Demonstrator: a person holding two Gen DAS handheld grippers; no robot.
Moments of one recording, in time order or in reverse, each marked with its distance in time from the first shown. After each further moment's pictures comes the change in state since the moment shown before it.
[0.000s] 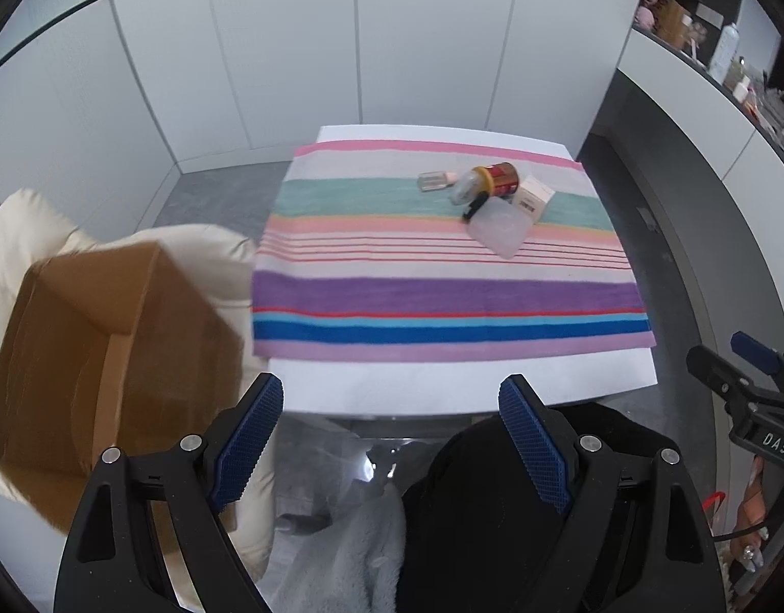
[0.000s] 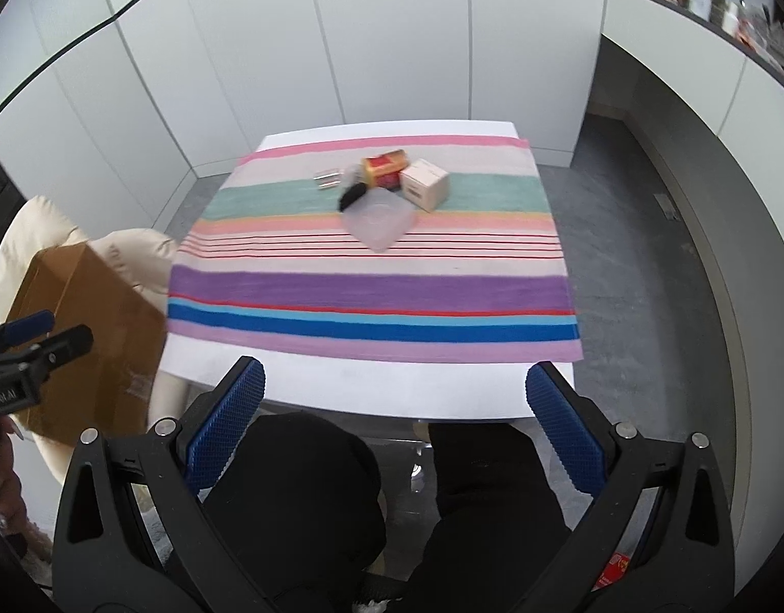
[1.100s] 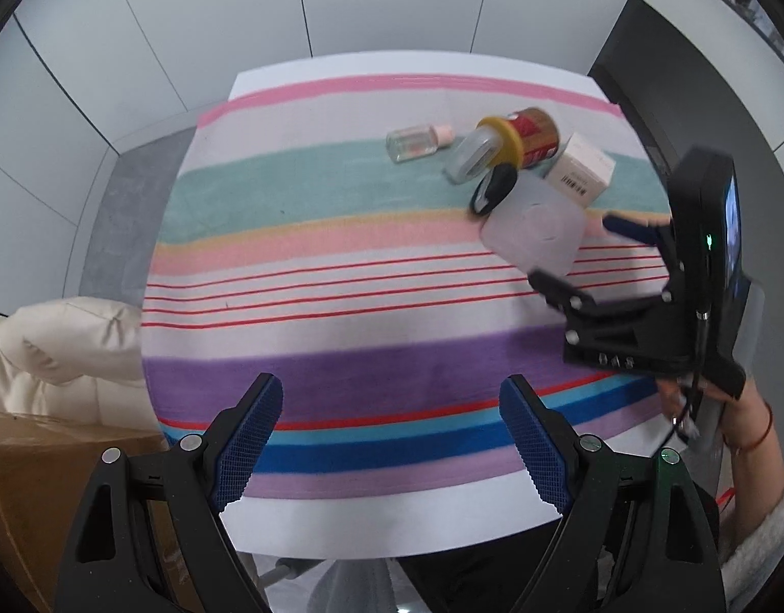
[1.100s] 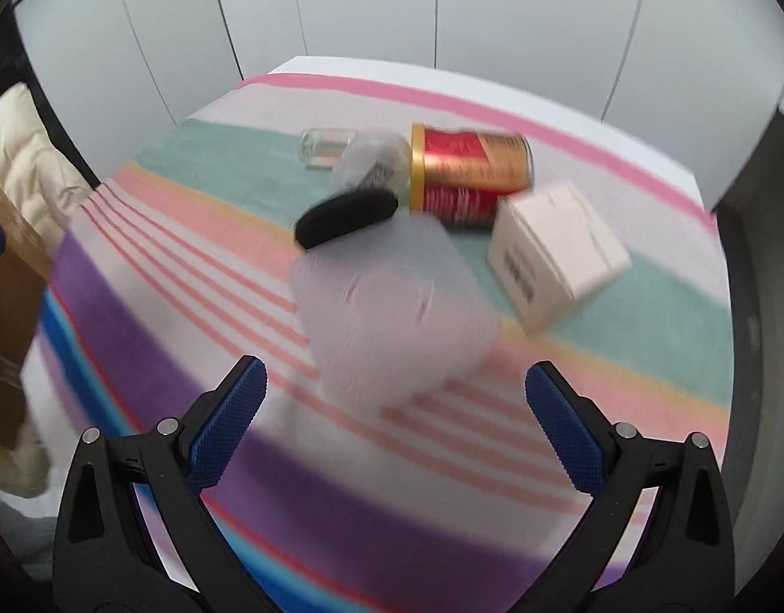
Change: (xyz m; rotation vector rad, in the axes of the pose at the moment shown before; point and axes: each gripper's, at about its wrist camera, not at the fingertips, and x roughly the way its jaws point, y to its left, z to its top) left arm 0.200 -0.018 0.107 0.085 0.231 -0.040; right arm 0.298 0.024 0.105 -0.389 0.056 0.127
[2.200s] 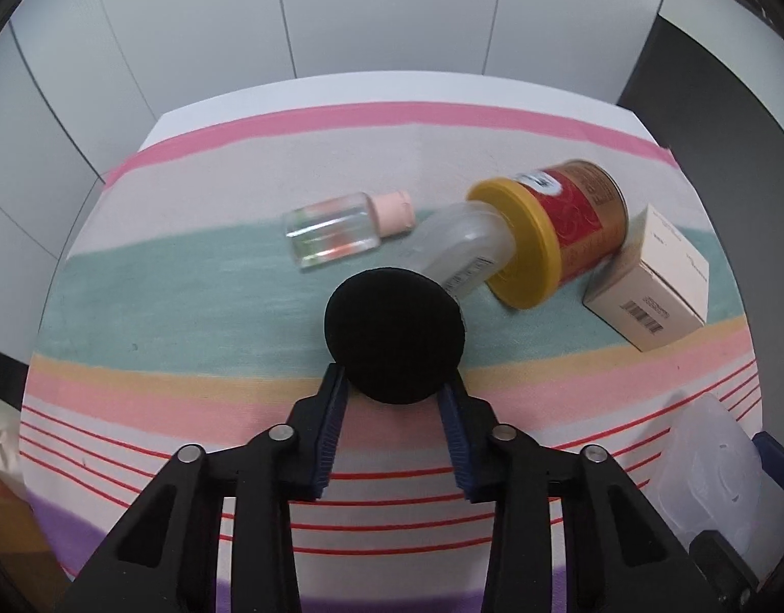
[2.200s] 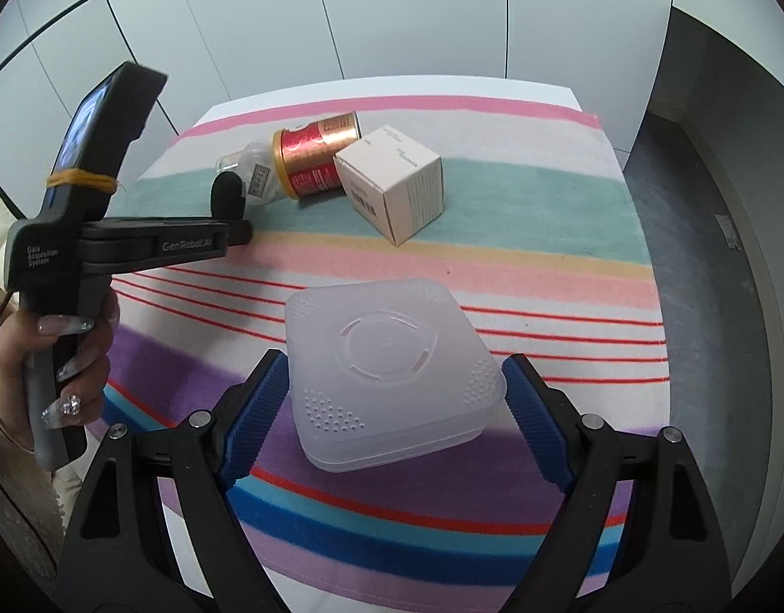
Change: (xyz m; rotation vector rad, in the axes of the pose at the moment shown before) left arm 0.120 -0.055 0.089 -0.046 -0.155 0.031; right arm -0.064 -0.059 -0.063 0.293 -0.028 -0.032
